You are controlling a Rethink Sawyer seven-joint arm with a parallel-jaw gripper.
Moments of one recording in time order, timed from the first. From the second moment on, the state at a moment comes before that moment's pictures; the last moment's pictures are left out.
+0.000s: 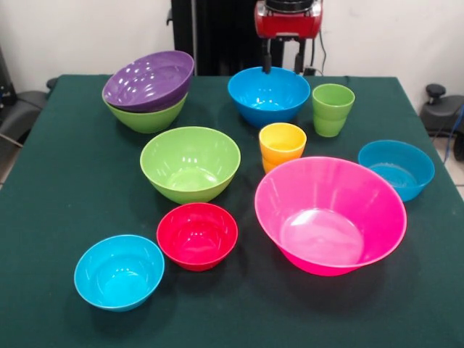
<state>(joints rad) -0.36 -0.80 0.22 2.12 -0.33 0.33 1.99</state>
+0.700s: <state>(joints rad) -0.35 -0.71 0.20 2.07 -0.33 0.29 1.99</state>
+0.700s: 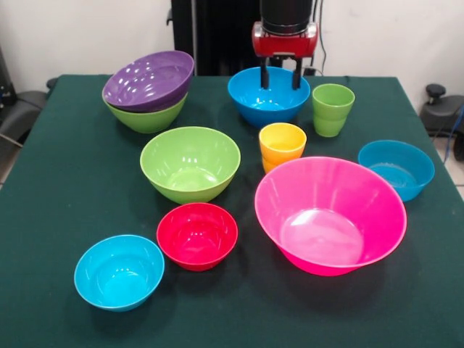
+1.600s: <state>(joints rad) -0.32 -0.80 0.18 2.08 -0.33 0.29 1.99</state>
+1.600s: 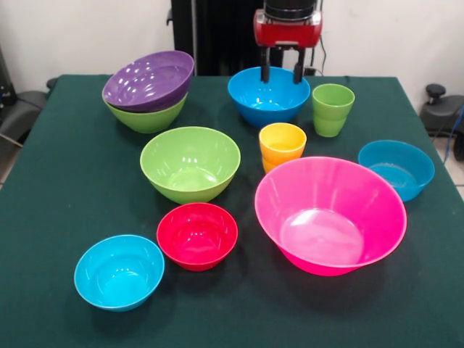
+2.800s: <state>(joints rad) -0.27 -0.83 0.14 2.08 -0.32 0.29 1.99</state>
